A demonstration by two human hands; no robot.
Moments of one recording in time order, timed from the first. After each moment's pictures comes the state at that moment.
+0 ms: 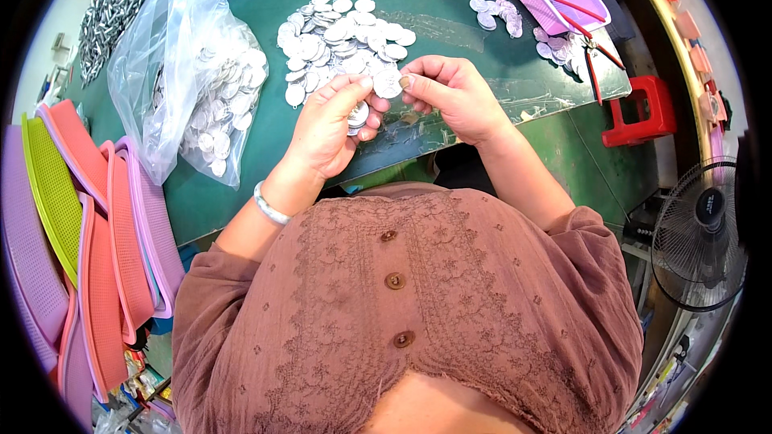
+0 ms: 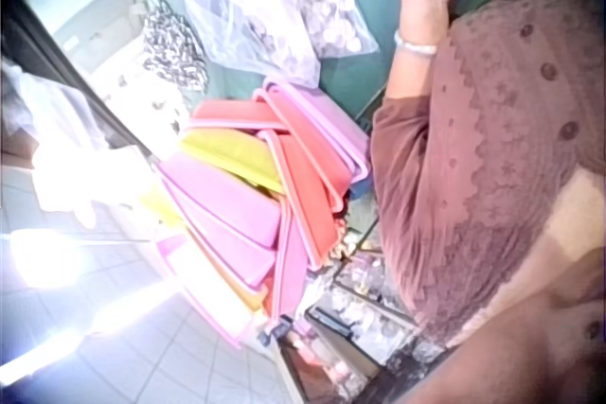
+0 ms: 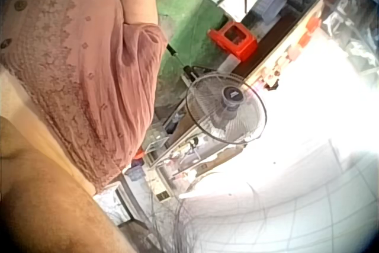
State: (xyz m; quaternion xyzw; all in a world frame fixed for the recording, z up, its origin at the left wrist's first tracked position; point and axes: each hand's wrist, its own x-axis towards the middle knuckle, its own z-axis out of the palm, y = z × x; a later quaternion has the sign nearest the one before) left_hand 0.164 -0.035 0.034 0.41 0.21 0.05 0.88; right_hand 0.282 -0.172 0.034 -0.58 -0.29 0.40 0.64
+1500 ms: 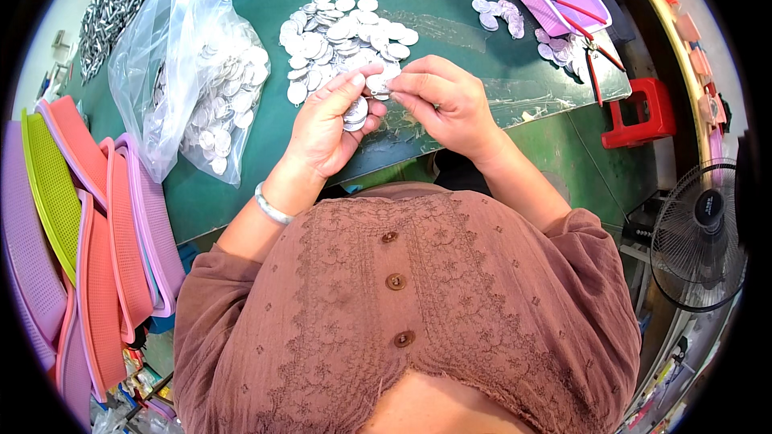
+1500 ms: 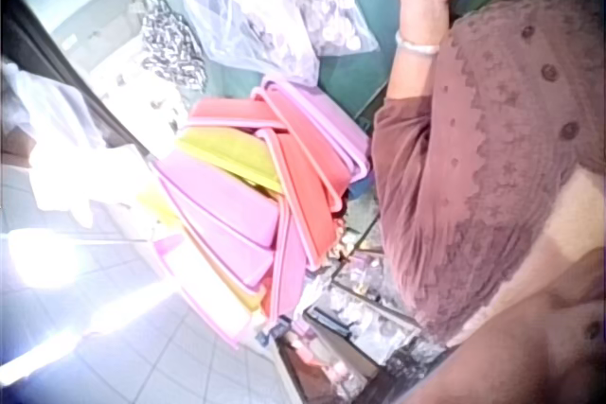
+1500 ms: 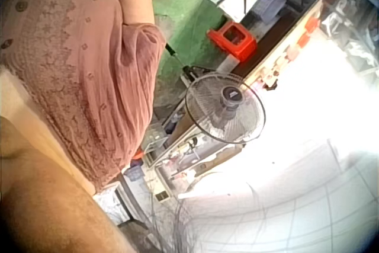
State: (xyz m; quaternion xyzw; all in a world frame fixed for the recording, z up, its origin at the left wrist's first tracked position) left_hand 0.160 -0.029 0.024 0.35 0.17 0.06 0.92; right_hand 0.271 -0.165 0.032 -0.64 -0.57 -0.07 0.51
